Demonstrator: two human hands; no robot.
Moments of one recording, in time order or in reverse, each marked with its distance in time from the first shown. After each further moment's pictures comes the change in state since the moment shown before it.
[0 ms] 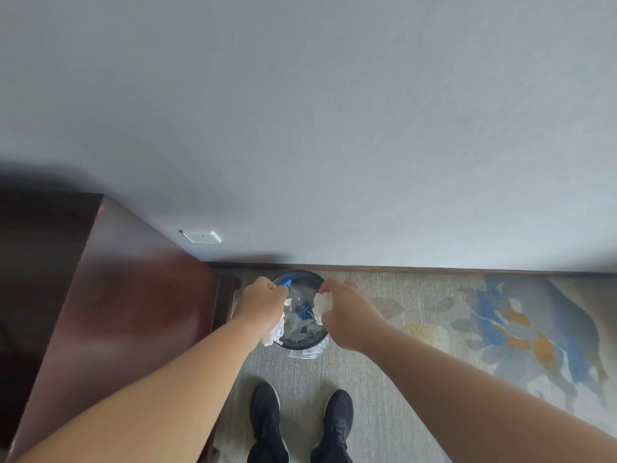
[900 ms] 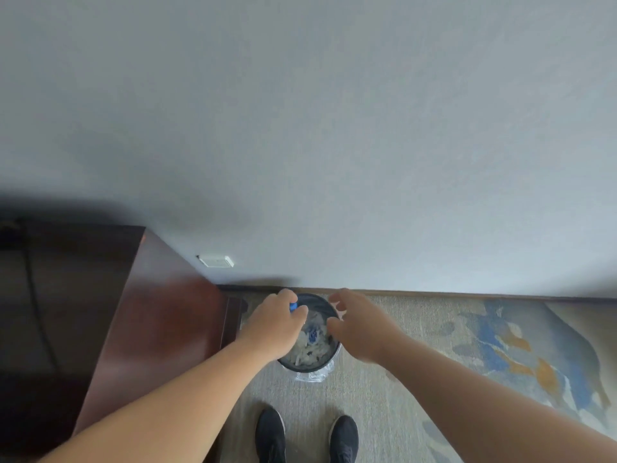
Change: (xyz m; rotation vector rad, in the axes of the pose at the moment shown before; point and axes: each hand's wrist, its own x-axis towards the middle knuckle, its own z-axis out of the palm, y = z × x) left_hand -0.040 0.026 -0.044 0.381 -0.090 0.362; right_hand -0.033 -0.043 -0.038 -0.044 0.043 -0.058
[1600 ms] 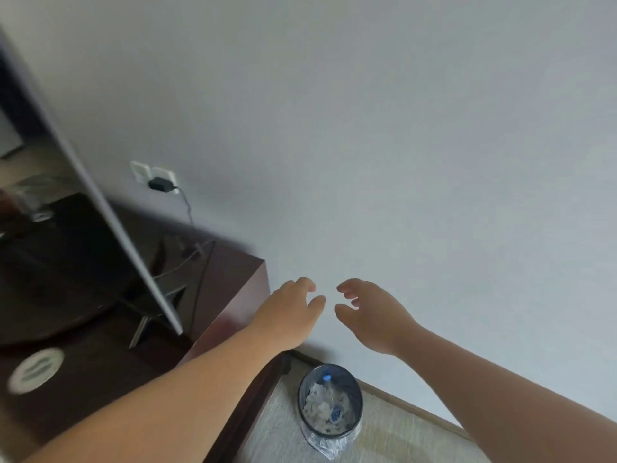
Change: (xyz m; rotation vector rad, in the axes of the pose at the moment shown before) left_hand -0.252 0.132 -0.075 -0.002 0.578 -0.013; right_hand -0.206 -0.068 -0.112 -0.149 0.151 -0.603
